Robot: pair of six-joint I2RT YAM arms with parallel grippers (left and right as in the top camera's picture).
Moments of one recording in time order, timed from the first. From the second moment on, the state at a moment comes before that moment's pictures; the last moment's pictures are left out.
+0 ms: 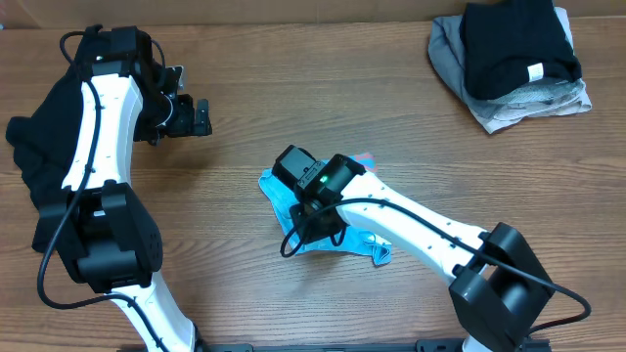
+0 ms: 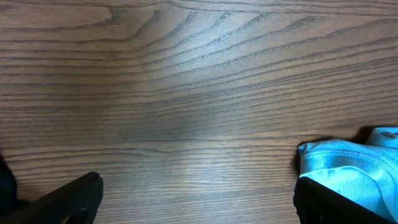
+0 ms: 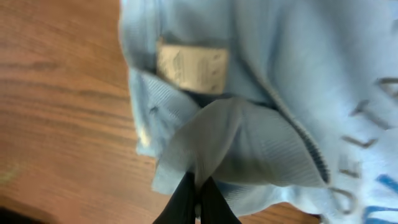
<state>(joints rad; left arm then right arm) 0.13 2.03 1.80 -1.20 0.16 0.07 0.85 1.86 1.41 -1.03 -0.10 0.47</state>
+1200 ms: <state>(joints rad) 0.11 2.03 1.74 -1.18 0.25 0.10 0.50 1.86 1.54 -1.16 -0.13 0.36</state>
